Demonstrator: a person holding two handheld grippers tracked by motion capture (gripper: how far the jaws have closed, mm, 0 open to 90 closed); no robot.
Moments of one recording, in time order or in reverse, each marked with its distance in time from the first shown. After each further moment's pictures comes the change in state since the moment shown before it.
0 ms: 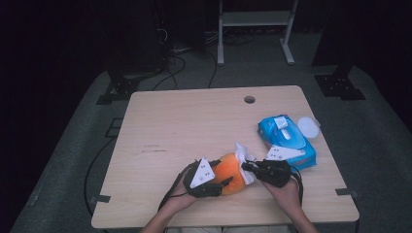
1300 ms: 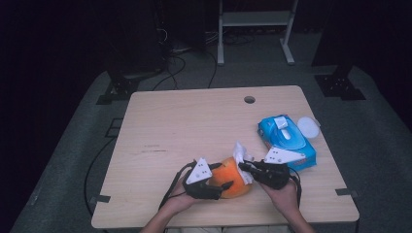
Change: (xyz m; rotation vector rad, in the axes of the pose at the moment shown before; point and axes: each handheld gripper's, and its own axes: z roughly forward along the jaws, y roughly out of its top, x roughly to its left) left arm -0.005 -0.001 0.002 -0.005 -0.085 -0.073; right arm 0.024 0.012 -0.003 -0.060 0.014 -0.080
